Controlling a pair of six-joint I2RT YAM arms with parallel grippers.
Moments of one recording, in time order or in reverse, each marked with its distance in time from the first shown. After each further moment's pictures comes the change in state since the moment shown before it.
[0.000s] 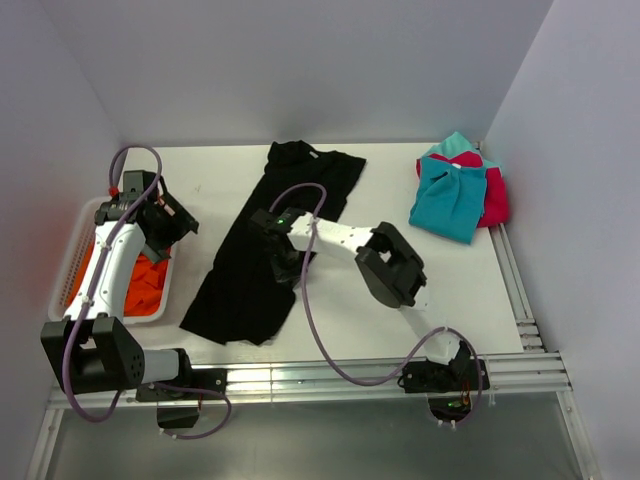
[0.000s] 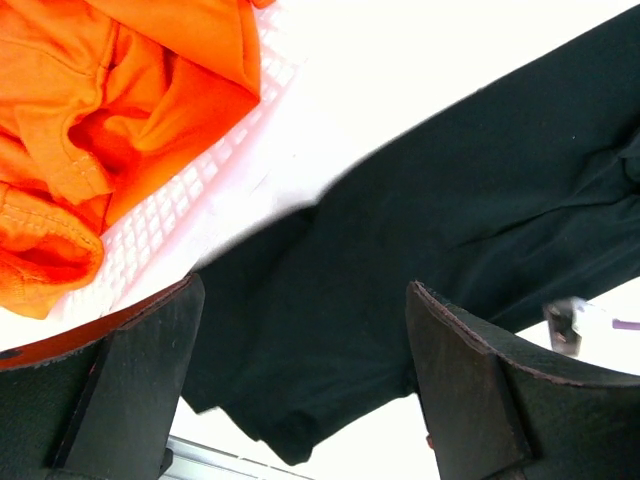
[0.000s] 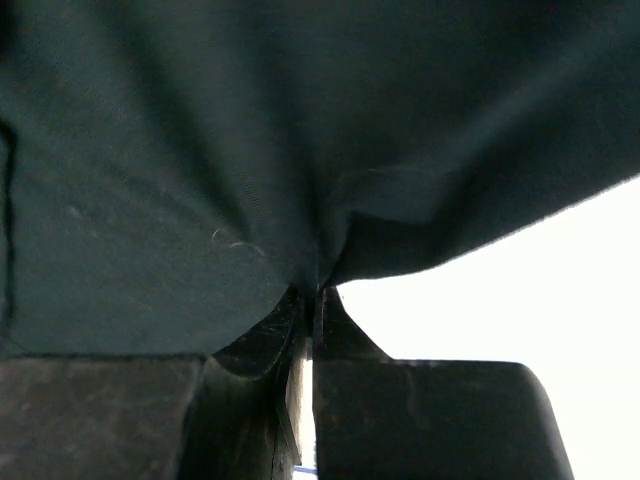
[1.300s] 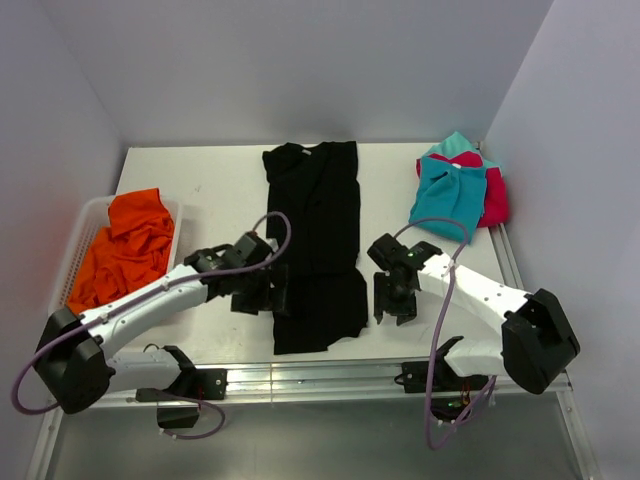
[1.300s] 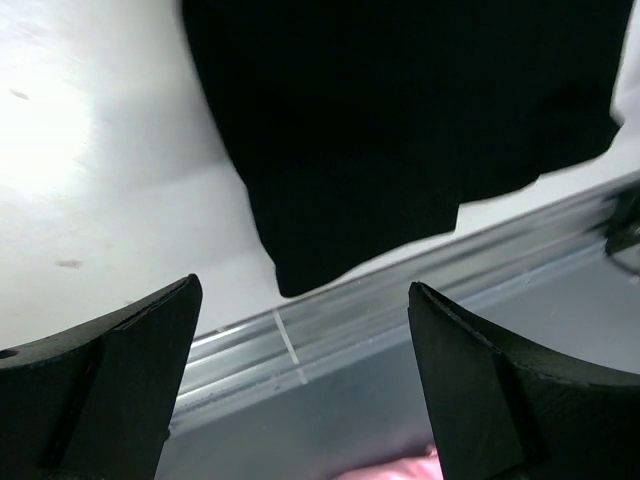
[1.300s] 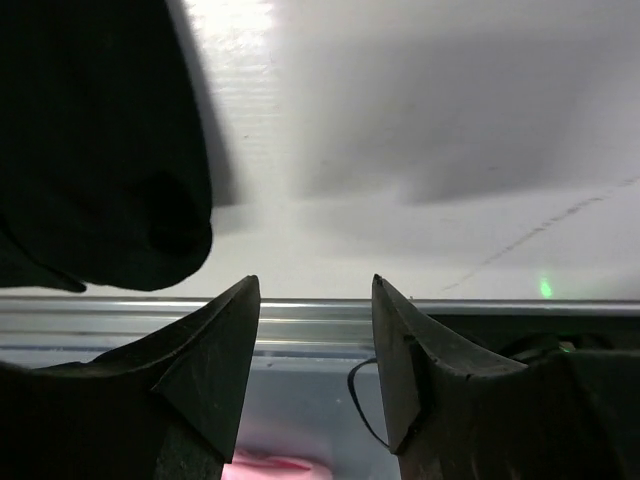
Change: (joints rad) left arm -0.816 -0.100 -0.305 0.150 0.198 0.012; right arm -0.317 -1.029 -1.080 0.023 0.001 0.074
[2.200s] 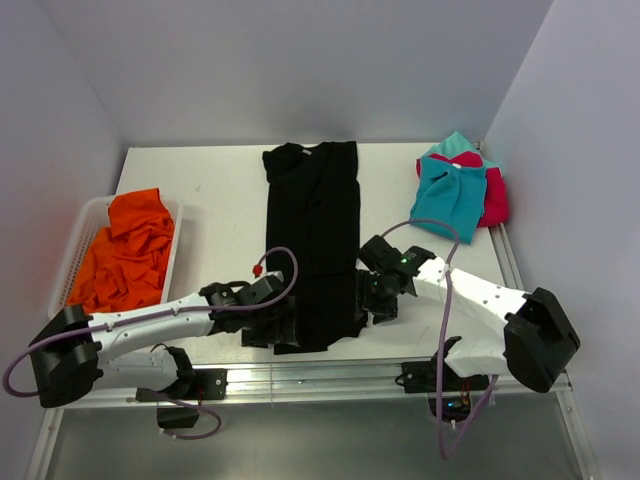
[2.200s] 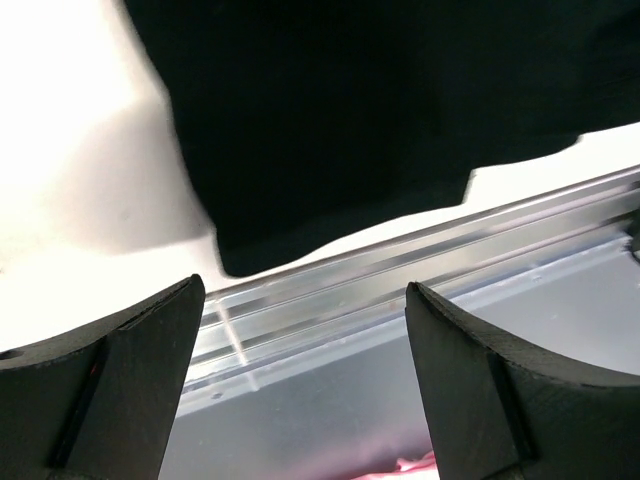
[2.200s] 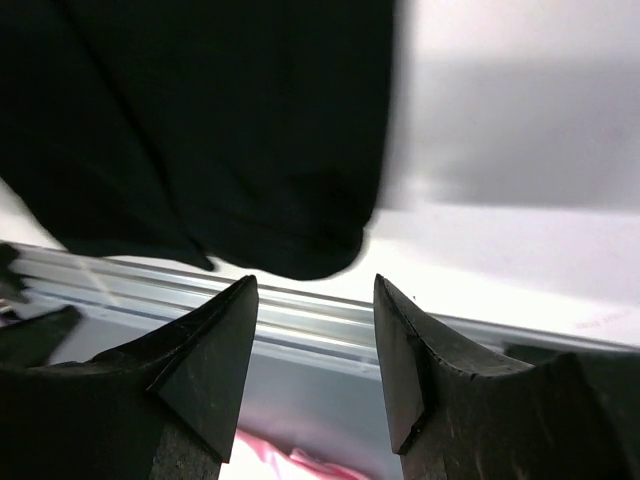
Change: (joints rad) left arm -0.312 -0.017 -0.181 0.155 -0.106 -0.358; right arm 0.093 0.007 0.010 0.174 -0.129 0.127
